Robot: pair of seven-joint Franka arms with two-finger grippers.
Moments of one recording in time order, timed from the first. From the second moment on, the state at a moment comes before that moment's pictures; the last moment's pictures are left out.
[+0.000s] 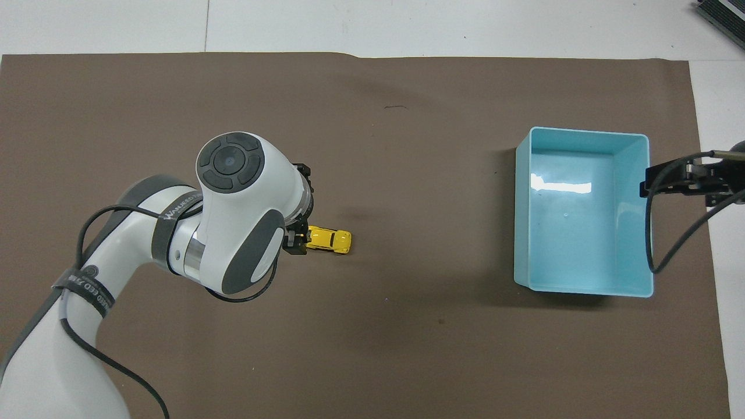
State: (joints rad) left arm -0.46 0.24 -0.08 -1.84 -0.08 2.11 -1.97; right arm -0.09 0.00 0.06 -1.59 0.01 1.58 0.12
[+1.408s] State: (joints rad) left arm -0.54 0.30 -0.08 -2.00 -0.06 2.29 -2.04; right arm -0.09 0.00 0.06 -1.59 0.01 1.58 0.12
